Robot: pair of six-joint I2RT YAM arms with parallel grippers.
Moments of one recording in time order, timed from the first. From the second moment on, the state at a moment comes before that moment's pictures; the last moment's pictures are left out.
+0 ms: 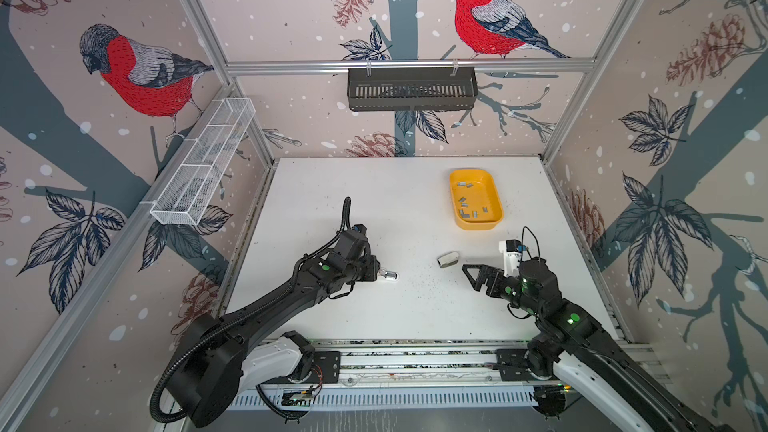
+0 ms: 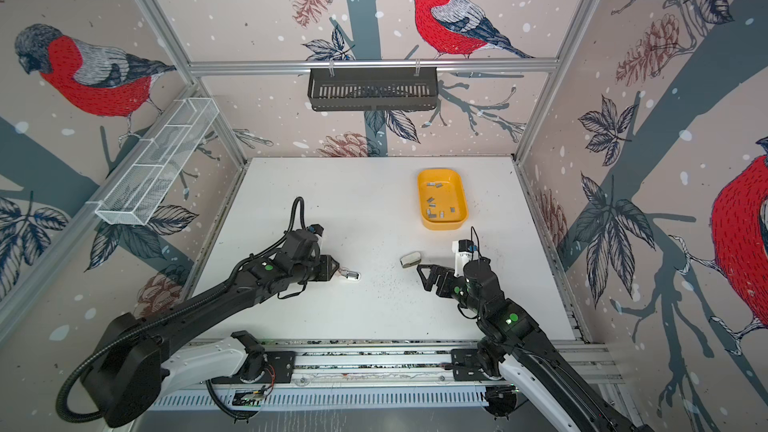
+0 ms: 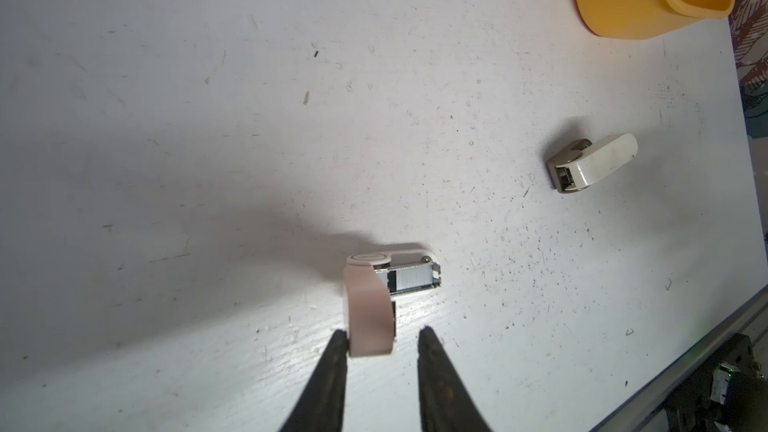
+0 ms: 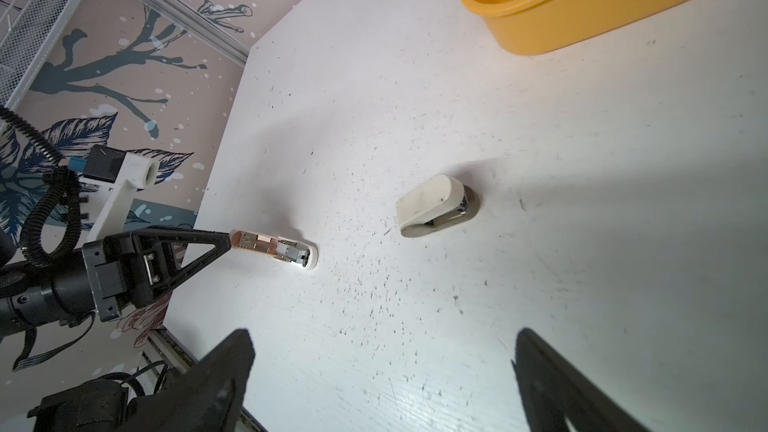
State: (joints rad) left arm -0.61 1.15 0.62 -0.36 0.12 -0.55; right arm 0.56 0.48 0.31 -0.34 -0.16 0.74
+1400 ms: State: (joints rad) left arm -0.73 1.31 0.73 -0.35 0.13 -0.52; right arm 0.89 1.44 0.55 0.29 -0.21 0.83
